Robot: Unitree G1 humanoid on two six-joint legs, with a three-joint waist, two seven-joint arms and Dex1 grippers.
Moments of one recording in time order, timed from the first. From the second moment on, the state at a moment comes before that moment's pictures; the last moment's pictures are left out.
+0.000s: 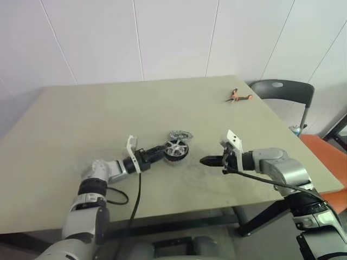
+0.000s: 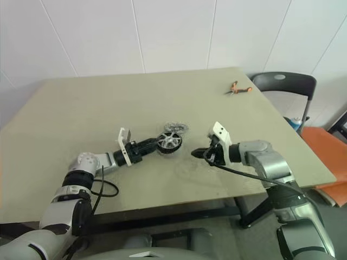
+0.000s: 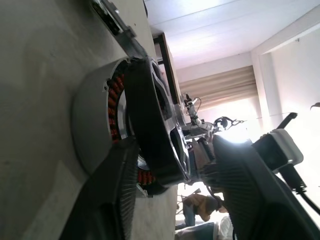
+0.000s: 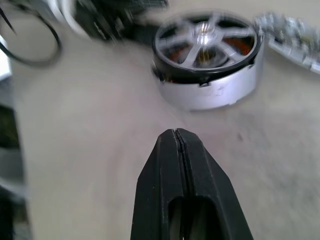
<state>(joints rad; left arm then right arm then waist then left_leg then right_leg) -0.60 0.26 0.26 0.77 -0.74 1.05 -0.87 -0.41 -0.61 0.13 0.05 0.41 0.66 1.10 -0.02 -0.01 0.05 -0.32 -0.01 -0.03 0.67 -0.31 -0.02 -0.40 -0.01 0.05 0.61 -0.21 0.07</state>
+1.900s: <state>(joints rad) -0.52 0.21 -0.13 0.49 -0.19 0.14 -0.91 -0.34 -0.47 -0.02 0.08 0.57 0.69 1.00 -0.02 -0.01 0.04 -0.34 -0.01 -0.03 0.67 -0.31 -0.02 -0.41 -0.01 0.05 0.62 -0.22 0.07</state>
